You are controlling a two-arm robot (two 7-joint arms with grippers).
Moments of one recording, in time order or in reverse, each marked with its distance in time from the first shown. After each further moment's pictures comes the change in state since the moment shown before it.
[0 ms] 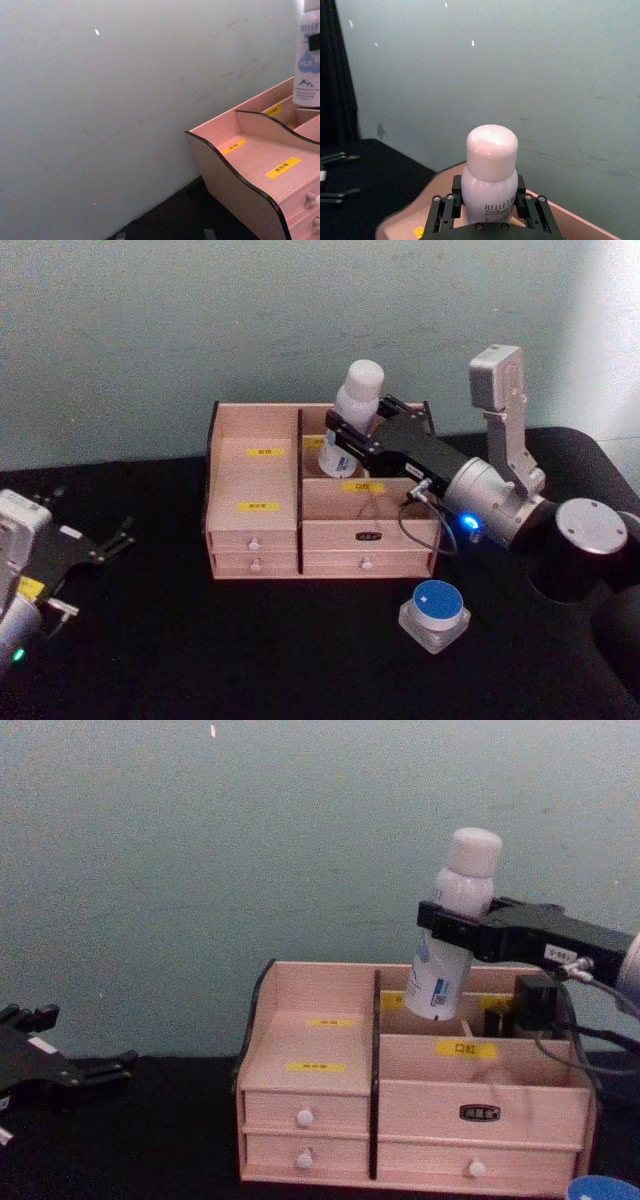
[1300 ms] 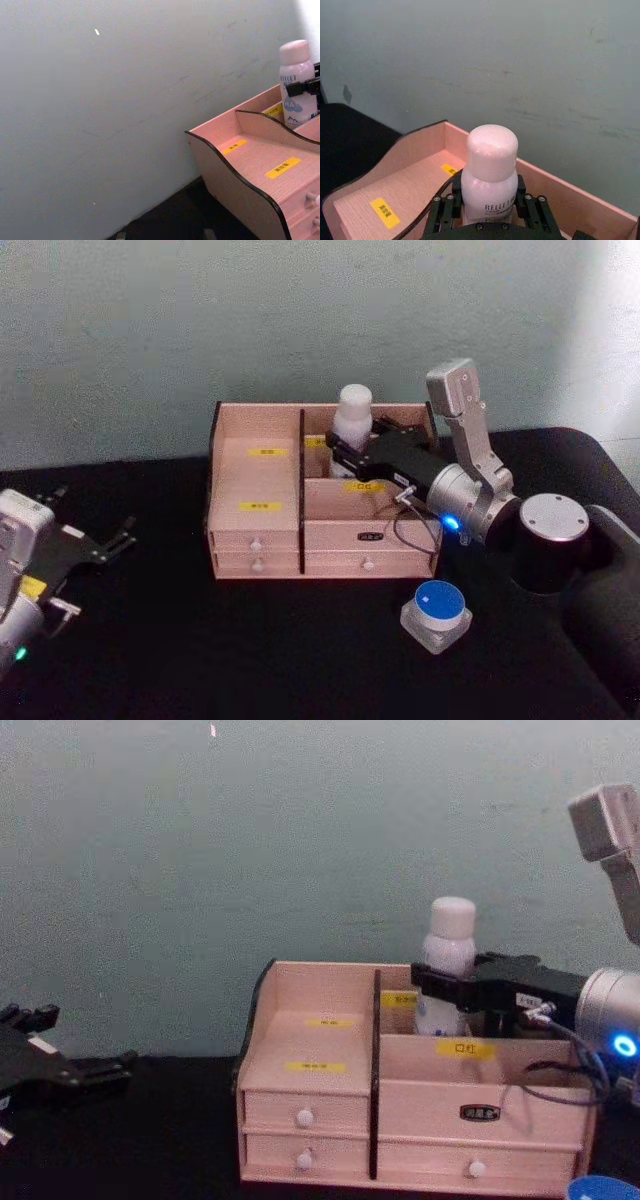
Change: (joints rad) left arm 0.000 0.000 0.000 0.000 0.000 0.000 0.000; right arm 0.105 -0.097 0.016 0.237 -0.155 0.025 -0.028
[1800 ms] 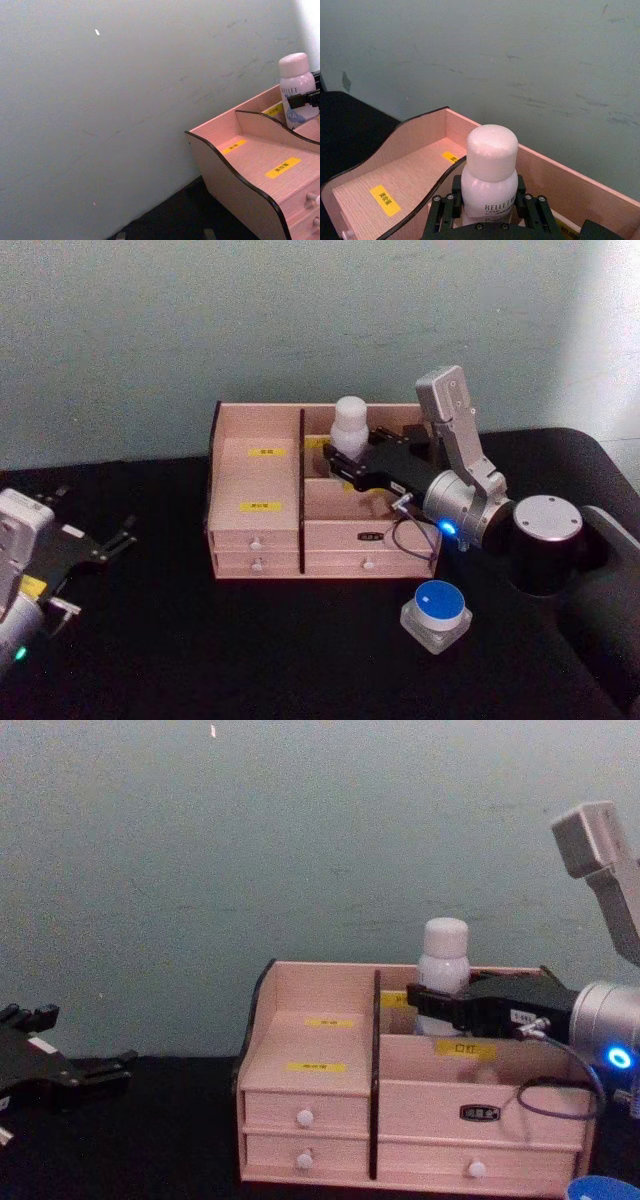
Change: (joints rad) left arm 0.000 0.000 0.000 0.000 0.000 0.000 0.000; right arm 0.009 -0.009 -0.004 0.025 -0.027 0.034 0.004
